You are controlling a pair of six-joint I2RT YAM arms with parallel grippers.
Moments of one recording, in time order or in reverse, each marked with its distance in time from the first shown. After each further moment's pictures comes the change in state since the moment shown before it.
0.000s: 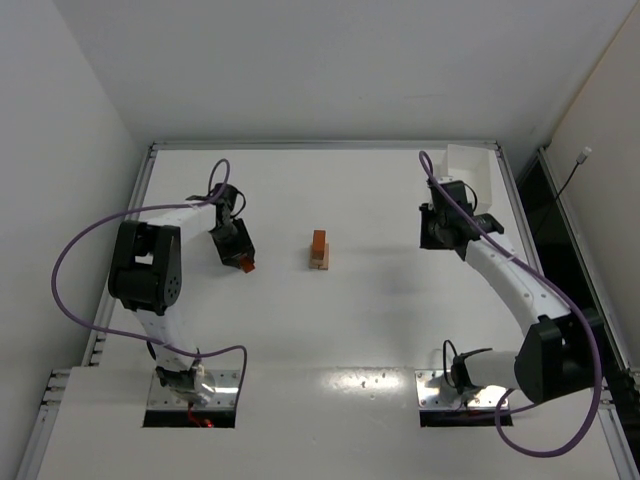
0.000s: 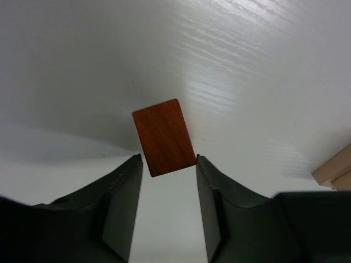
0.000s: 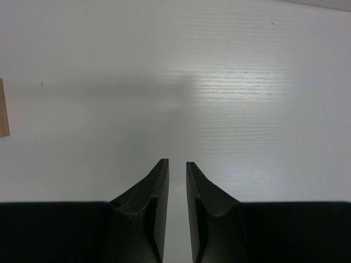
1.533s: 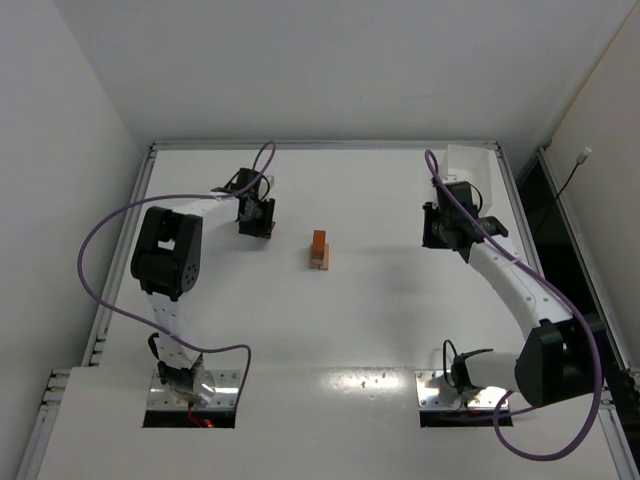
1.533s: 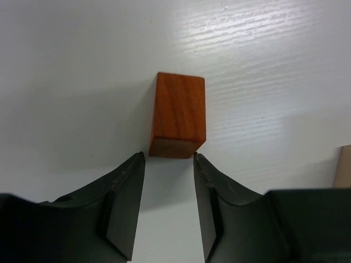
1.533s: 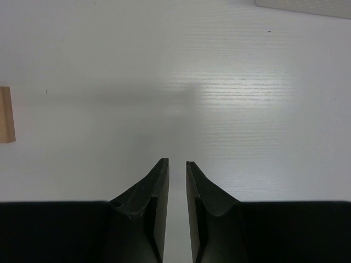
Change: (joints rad) left arm -0.114 0.173 0.180 0.255 -0.019 0.451; right arm -0.029 -0.019 -0.020 0.039 -0.026 -0.006
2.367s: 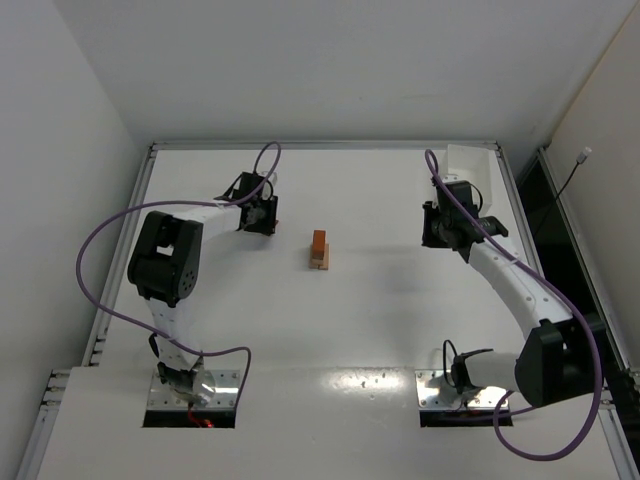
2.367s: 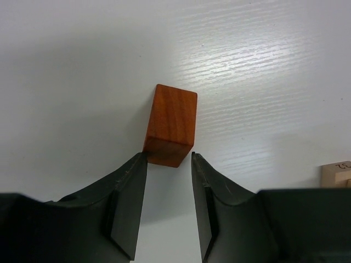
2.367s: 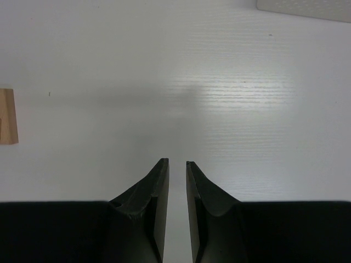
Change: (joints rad) left arm -0.035 -0.071 -0.129 0.217 -0.054 -0.027; right arm 0.000 -0.002 0.000 0.010 -0.004 0.000
